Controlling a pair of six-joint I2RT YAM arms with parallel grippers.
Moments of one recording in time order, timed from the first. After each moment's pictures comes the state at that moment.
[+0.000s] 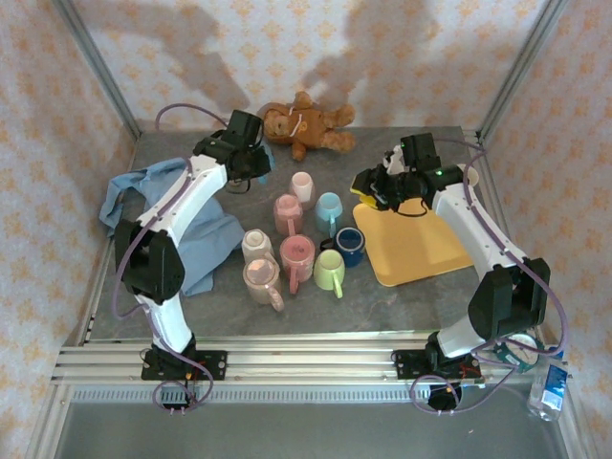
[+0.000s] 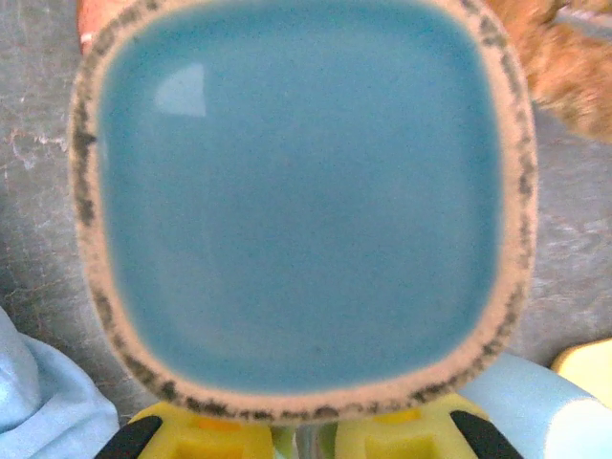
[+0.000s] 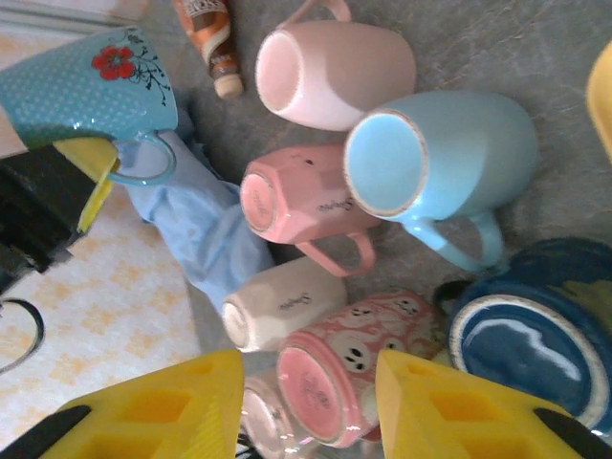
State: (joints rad) left arm -0.30 1.81 1.72 -0.82 -0.08 -0.56; right arm 0.25 1.50 1.34 -0.72 -0.64 0.79
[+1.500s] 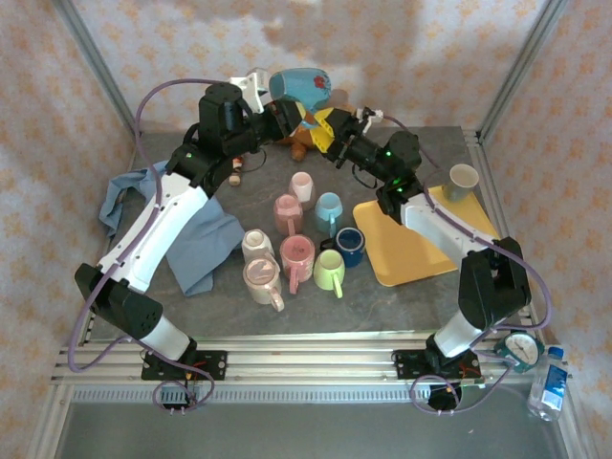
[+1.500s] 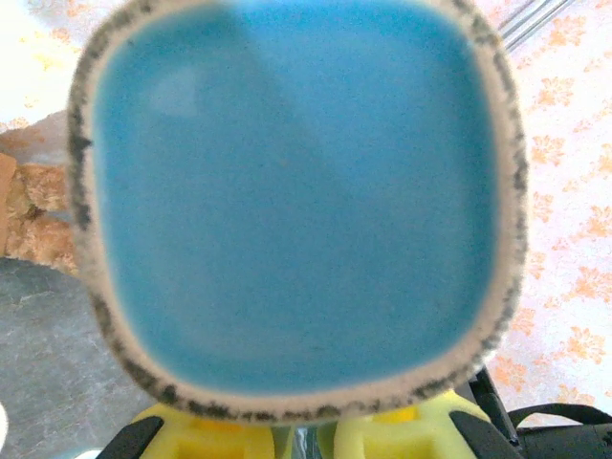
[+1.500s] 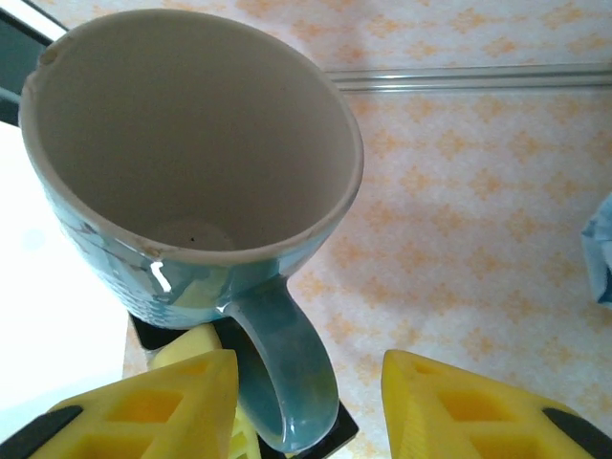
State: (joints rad) left arm -0.41 1.56 1.74 -0.35 0.29 -0.74; right arm 0.43 1.60 1.21 0.72 -0.59 1.76
